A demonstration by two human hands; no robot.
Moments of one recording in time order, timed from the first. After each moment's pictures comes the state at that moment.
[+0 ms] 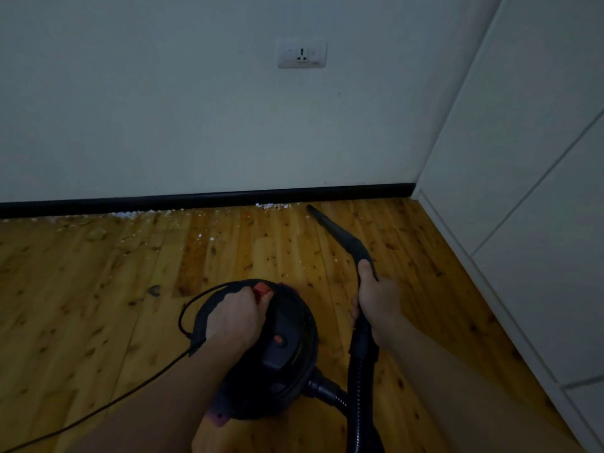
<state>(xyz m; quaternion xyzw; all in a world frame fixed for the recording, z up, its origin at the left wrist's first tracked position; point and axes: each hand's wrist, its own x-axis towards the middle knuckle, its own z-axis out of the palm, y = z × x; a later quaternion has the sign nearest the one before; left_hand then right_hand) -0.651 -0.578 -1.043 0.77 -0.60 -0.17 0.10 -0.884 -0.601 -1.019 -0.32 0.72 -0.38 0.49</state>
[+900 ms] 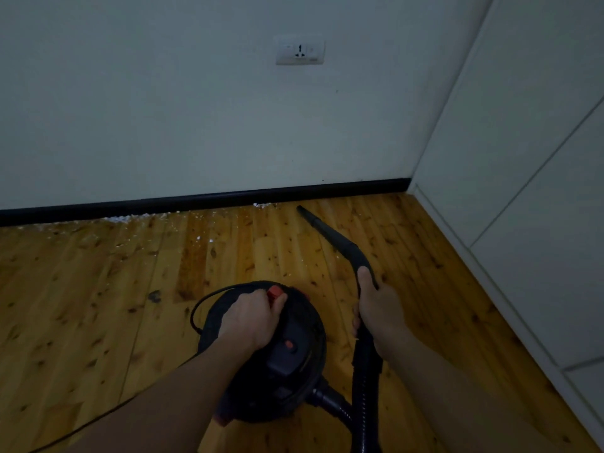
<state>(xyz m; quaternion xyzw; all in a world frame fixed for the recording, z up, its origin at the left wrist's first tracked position) -0.628 -0.586 -1.049 0.73 -0.64 -0.22 0.08 -0.848 -0.581 -1.024 -0.34 0.73 -0.36 0.47</state>
